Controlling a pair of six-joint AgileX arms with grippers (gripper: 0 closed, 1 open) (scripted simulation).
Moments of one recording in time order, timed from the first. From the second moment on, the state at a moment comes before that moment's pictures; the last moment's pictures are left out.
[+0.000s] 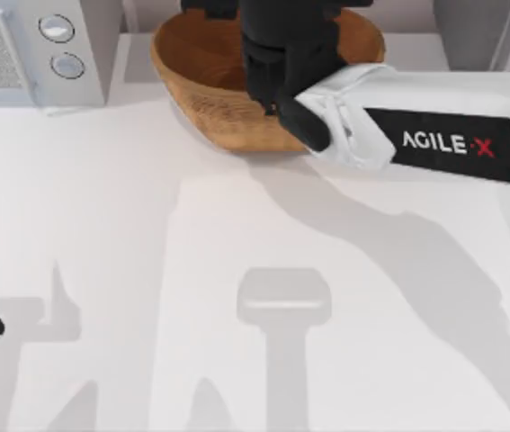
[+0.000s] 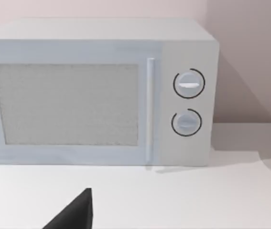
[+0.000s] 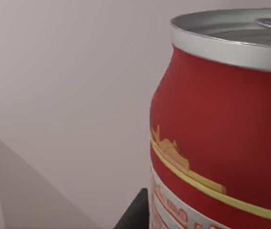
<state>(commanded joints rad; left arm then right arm) 0.00 0.00 0.00 0.00 0.00 0.00 0.69 2.20 1.64 0.55 0.71 0.02</state>
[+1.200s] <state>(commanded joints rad) 0.00 0.00 0.00 0.00 0.00 0.00 0.66 2.29 1.74 0.54 0.69 0.02</state>
